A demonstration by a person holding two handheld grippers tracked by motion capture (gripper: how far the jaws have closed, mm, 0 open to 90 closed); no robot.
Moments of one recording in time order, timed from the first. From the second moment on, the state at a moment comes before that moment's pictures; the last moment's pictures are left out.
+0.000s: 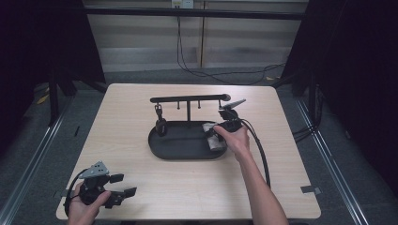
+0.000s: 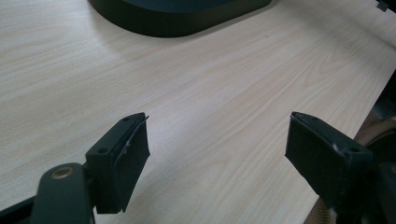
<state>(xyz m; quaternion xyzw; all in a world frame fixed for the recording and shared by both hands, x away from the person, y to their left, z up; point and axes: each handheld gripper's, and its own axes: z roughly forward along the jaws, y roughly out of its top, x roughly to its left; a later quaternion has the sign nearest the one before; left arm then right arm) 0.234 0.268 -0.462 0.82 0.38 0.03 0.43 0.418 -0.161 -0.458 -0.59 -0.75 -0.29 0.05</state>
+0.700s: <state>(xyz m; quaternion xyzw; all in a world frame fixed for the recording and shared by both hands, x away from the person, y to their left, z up) 0.234 0.267 -0.463 0.82 0.38 0.03 0.43 0.418 -0.153 -0.479 -0.59 -0.76 -0.27 0.02</state>
